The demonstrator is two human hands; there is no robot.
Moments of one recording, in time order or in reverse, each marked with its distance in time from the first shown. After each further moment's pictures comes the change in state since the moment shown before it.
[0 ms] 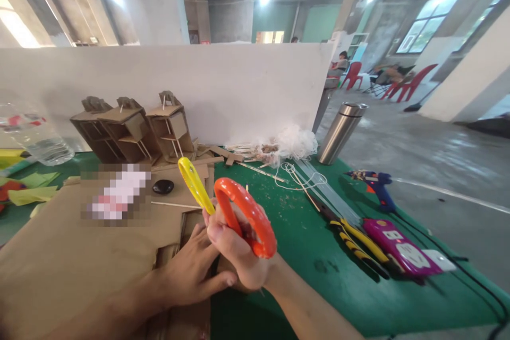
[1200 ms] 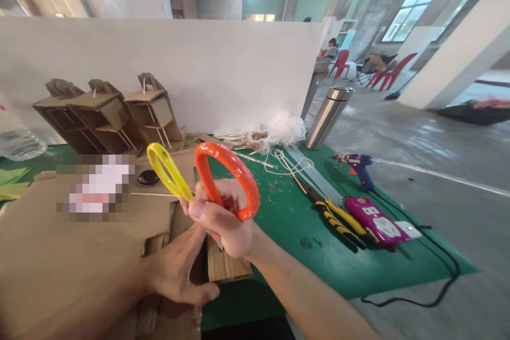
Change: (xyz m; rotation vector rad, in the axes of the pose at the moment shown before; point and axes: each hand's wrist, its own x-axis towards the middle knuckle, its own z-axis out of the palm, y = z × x) left_hand 0.001 -0.005 -0.002 -0.409 -0.191 -0.081; right_hand 0.015 -0.001 0.004 0.240 -0.034 0.009
